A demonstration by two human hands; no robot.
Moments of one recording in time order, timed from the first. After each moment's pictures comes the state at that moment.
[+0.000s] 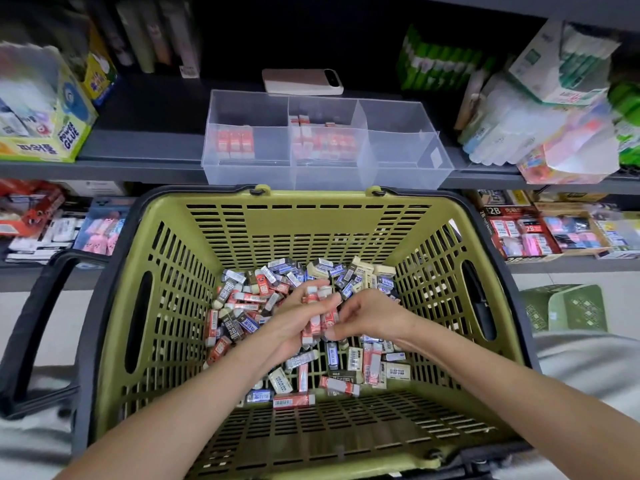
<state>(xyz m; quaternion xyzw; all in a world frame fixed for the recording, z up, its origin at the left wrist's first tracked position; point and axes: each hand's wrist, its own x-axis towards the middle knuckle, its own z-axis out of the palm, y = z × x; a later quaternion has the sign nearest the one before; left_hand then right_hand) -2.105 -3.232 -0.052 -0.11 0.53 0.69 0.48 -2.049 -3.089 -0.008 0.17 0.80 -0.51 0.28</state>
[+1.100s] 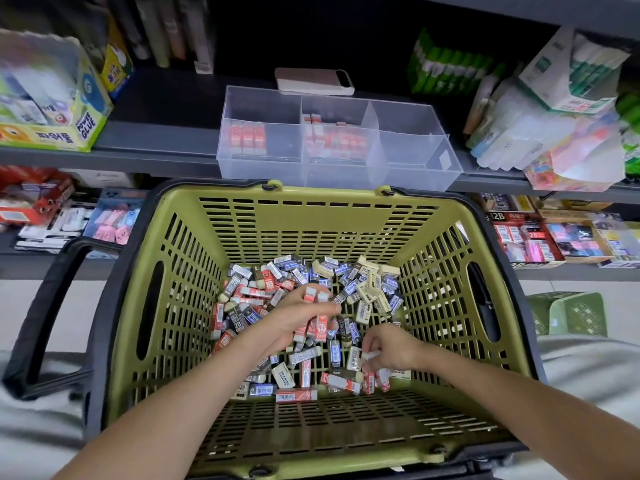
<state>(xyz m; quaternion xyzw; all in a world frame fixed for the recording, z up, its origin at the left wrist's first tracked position) -2.114 -3.244 -0.067 -0.04 0.59 0.62 0.51 -2.010 -3.058 -0.073 0.15 0.86 -0.30 0.38</state>
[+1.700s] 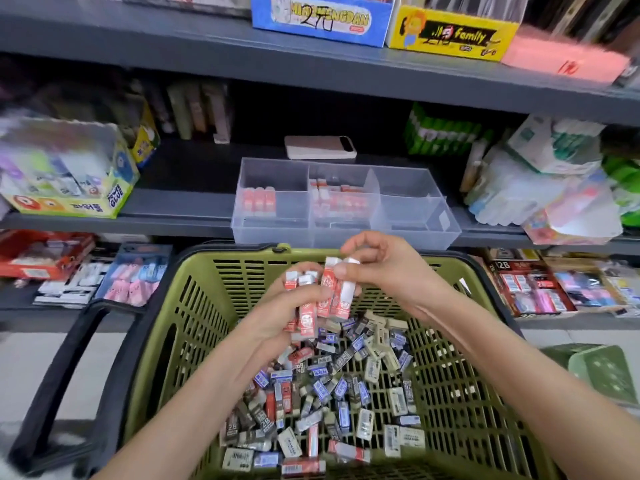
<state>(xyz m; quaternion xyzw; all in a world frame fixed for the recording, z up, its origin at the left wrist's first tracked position) -2.159 -3.254 0.053 0.02 0.48 0.78 0.40 -2.121 -3.092 0.111 0.10 0.74 -0.66 0.07</state>
